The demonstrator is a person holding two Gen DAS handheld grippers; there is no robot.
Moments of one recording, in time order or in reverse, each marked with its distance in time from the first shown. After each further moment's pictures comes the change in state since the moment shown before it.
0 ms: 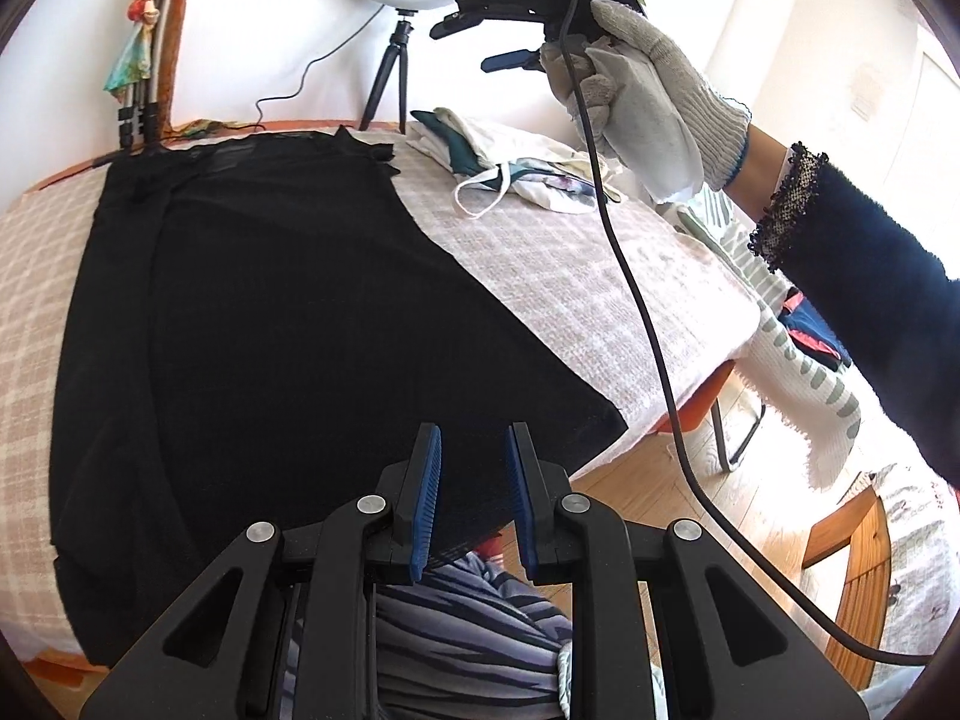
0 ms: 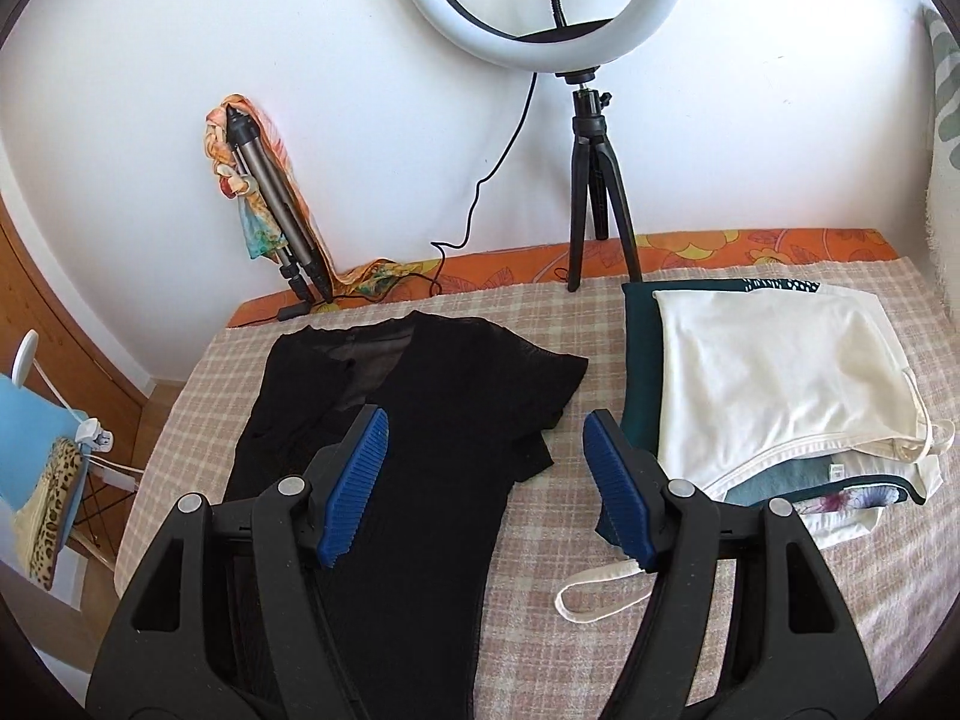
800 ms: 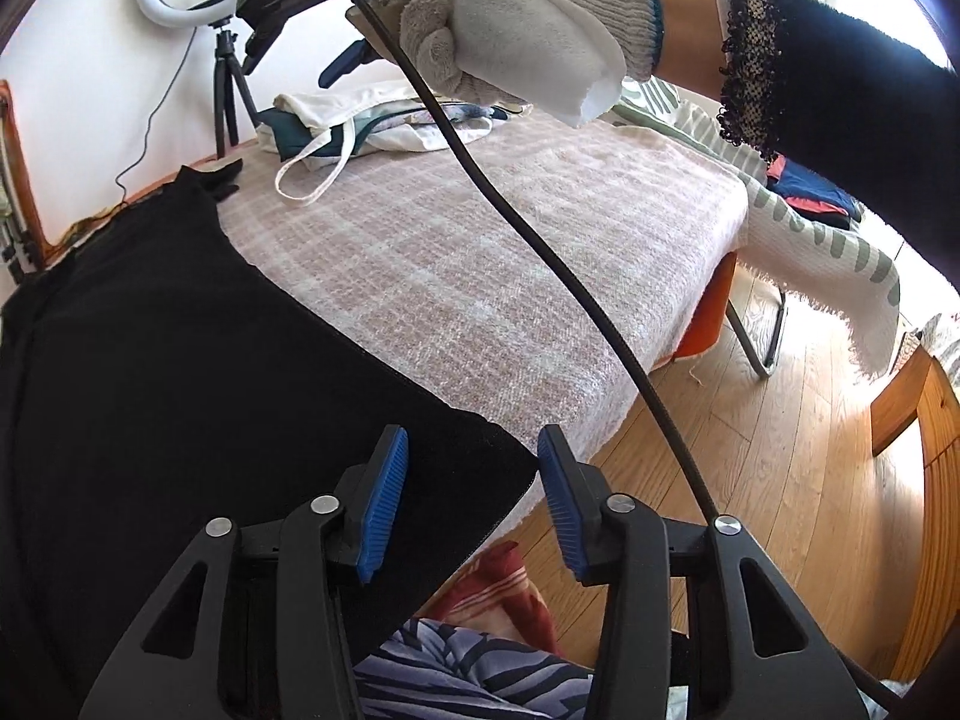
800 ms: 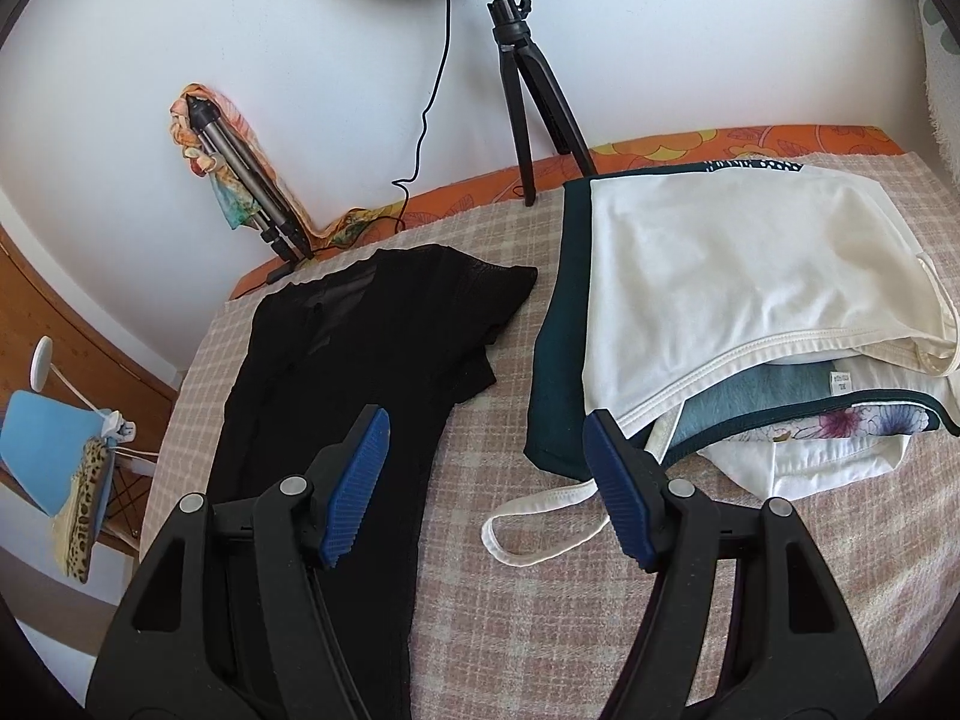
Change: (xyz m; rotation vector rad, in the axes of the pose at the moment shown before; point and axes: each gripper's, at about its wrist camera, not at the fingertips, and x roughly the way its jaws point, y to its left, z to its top) left arm 0.090 -0.086 -0.002 0.319 0.072 0.046; right arm 0.024 -0.065 -0.038 0.101 0.126 0.097
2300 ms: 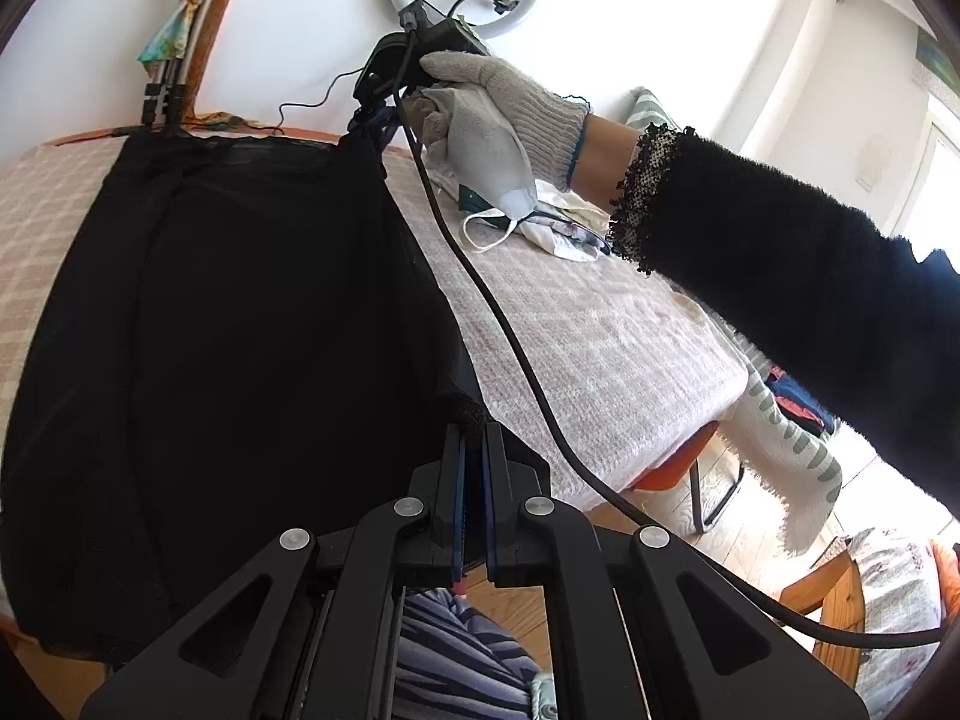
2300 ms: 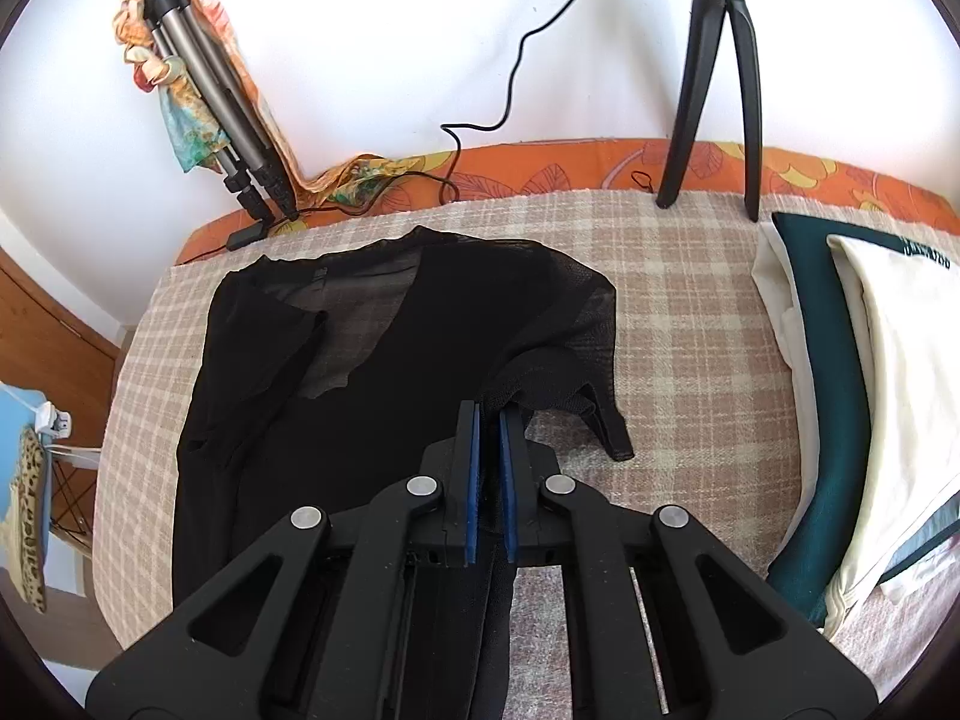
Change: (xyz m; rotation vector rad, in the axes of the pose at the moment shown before) left arm -0.090 0.088 -0.046 -0.463 -0.199 -0.057; right arm 0.137 0.126 0.057 -0.116 0.132 -0.164
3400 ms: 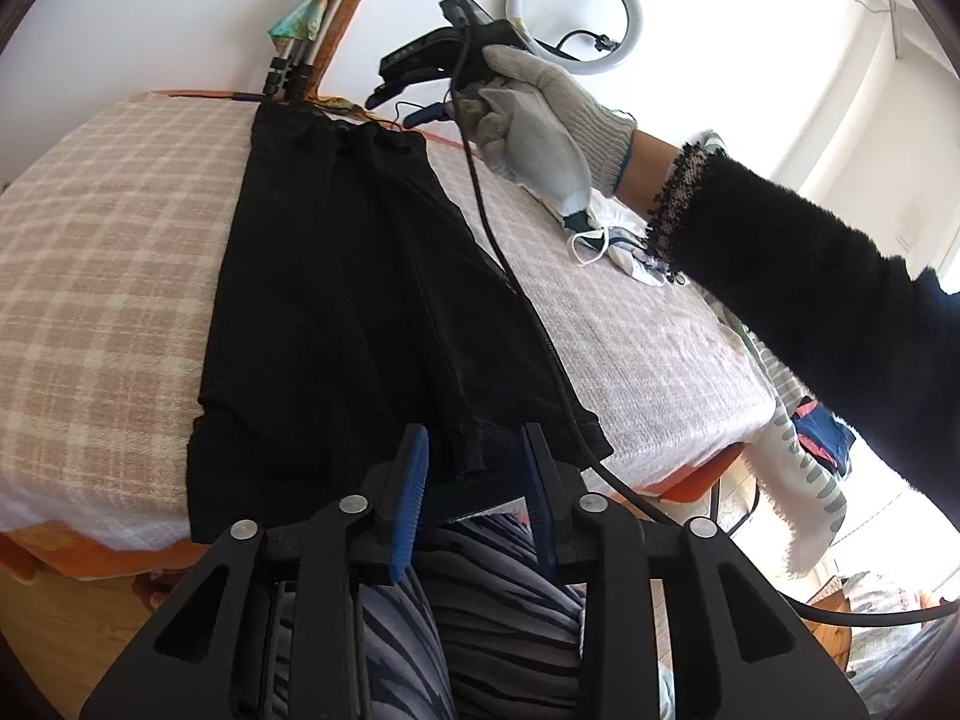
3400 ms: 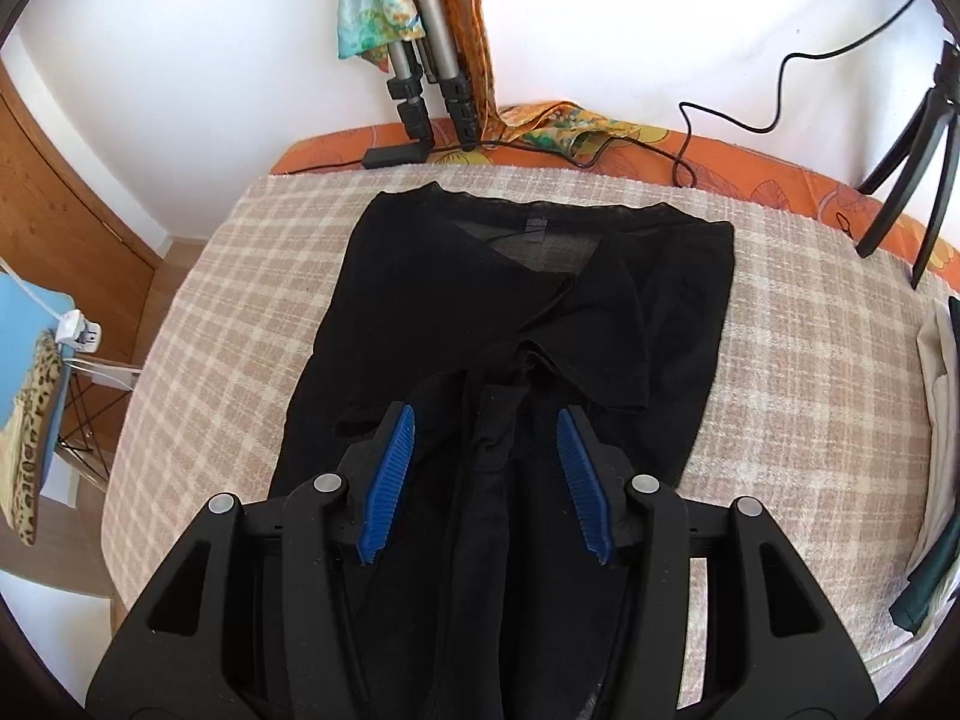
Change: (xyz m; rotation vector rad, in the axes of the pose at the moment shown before) left arm -0.072 0.062 -0.013 -0.134 -0.022 0.099; right arm 0.021 0.117 -0.013 -0.170 0.070 0.114
